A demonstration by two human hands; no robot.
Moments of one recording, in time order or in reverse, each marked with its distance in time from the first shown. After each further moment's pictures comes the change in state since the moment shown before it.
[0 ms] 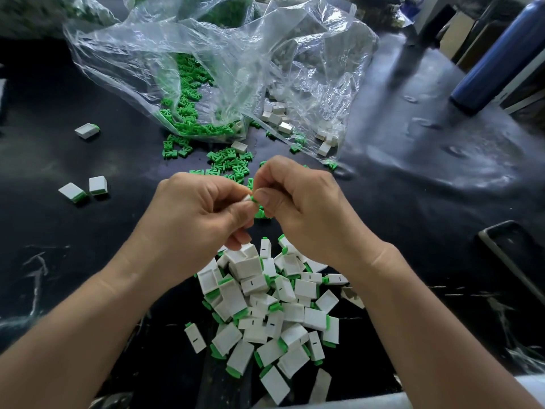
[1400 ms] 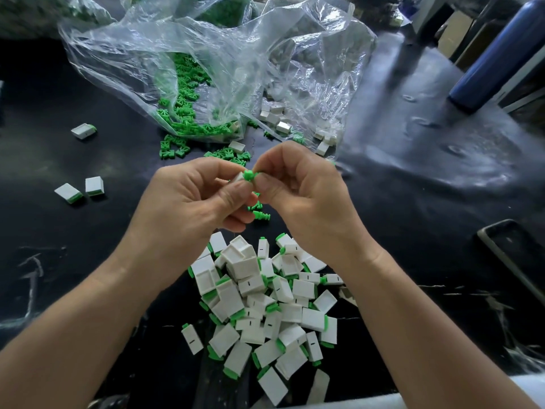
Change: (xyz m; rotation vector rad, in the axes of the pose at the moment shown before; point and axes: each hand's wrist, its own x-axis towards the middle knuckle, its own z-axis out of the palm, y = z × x) left_hand 0.004 0.005 0.005 -0.319 0.094 -0.064; right_hand 0.004 0.003 0.006 0.295 0.145 0.070
